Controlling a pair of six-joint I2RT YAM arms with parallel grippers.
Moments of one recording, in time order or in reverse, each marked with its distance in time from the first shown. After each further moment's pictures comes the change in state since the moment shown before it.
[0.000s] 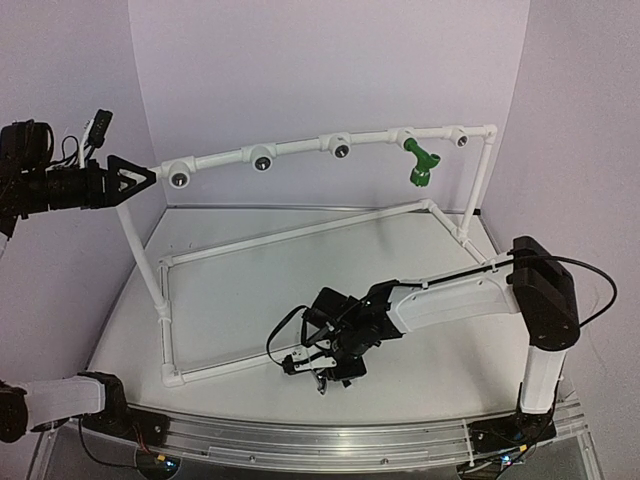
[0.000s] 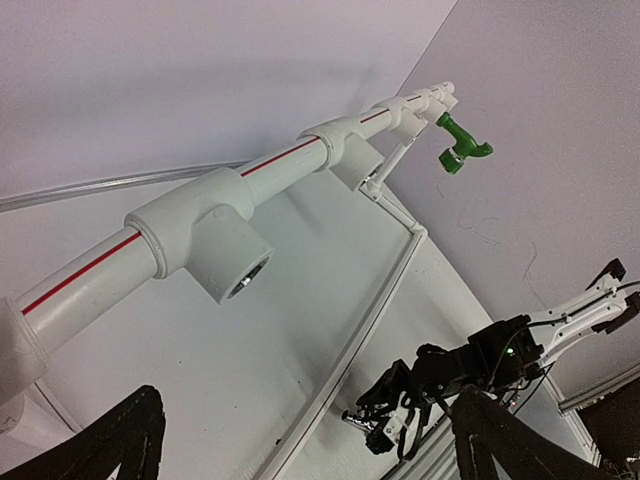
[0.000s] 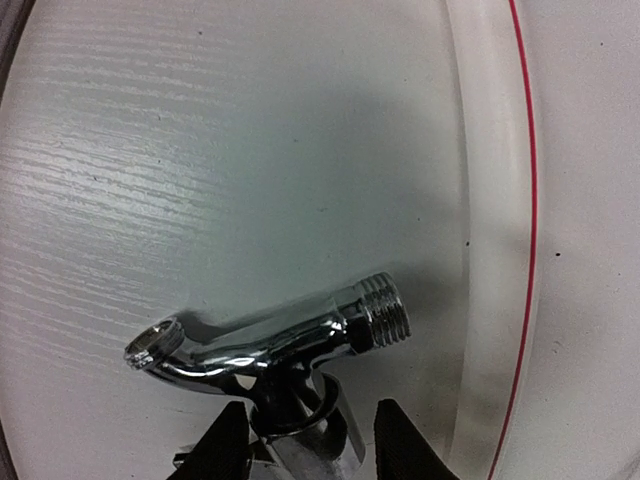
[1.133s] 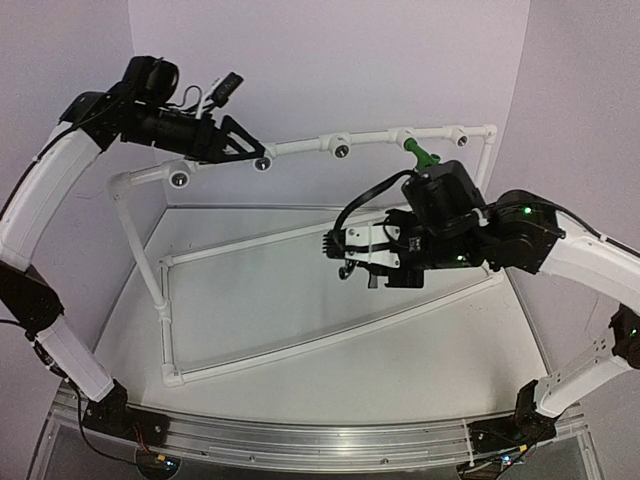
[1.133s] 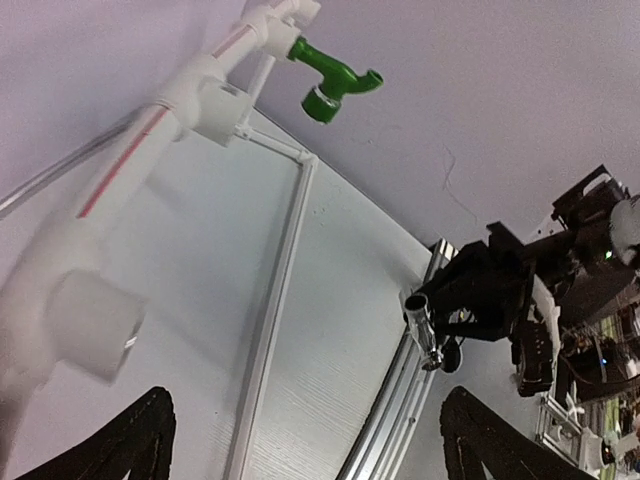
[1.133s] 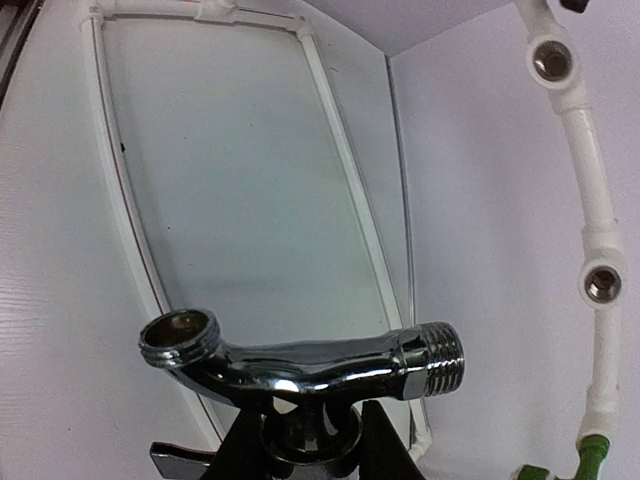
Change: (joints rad) left arm -0.517 0.650 0.611 -0.090 -0.063 0.026; right arm -0.033 -0.570 0.212 -0.212 0.274 -0.057
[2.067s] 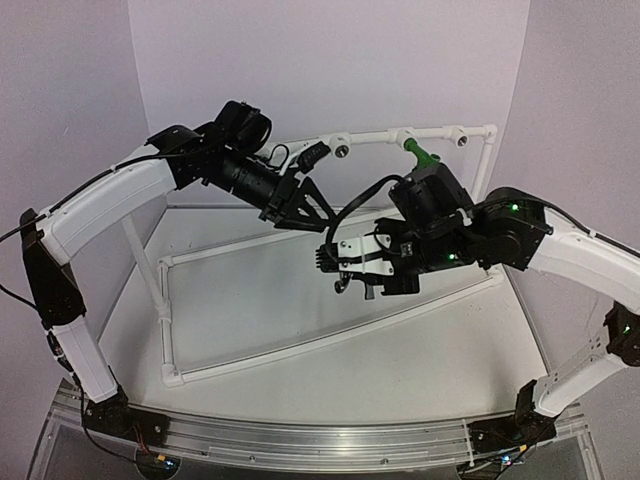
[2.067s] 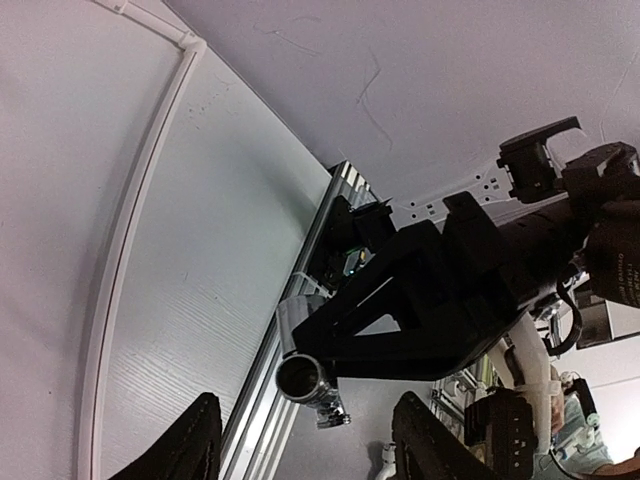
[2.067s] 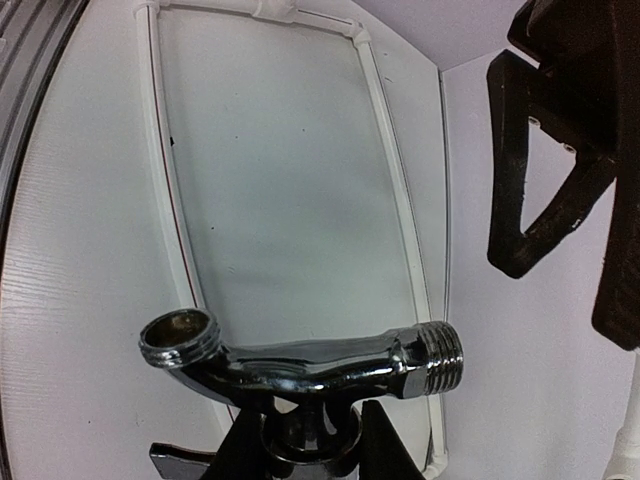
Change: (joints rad) left arm -0.248 0.124 -0.188 0.191 0.126 -0.258; right arm 0.001 0.055 0.032 -0.053 -0.100 -0.034
